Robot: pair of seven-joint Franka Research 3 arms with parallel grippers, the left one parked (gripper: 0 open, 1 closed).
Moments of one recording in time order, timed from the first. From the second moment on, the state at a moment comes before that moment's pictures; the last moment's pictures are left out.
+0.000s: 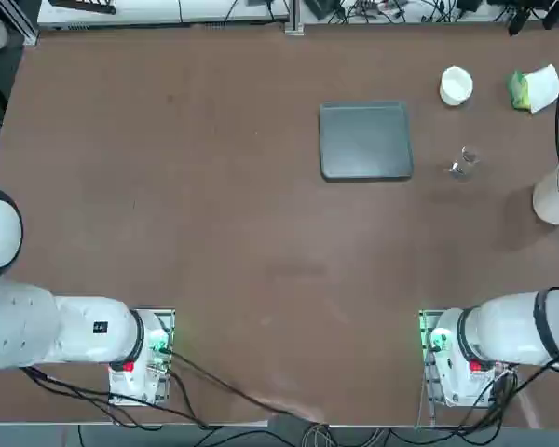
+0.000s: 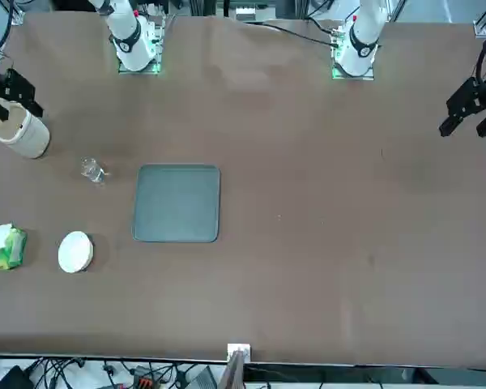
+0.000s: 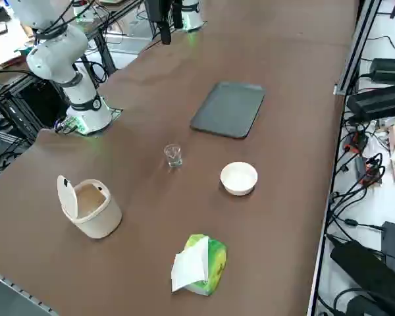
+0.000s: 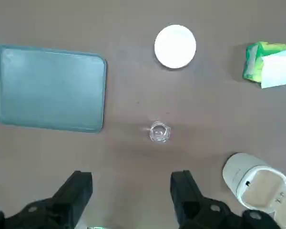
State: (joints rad) arm 0.08 -0.09 -0.13 -1.66 -0.03 1.55 -0.15
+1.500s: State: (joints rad) arm 0.10 -0.04 -0.13 -1.66 -0.04 1.53 0.04
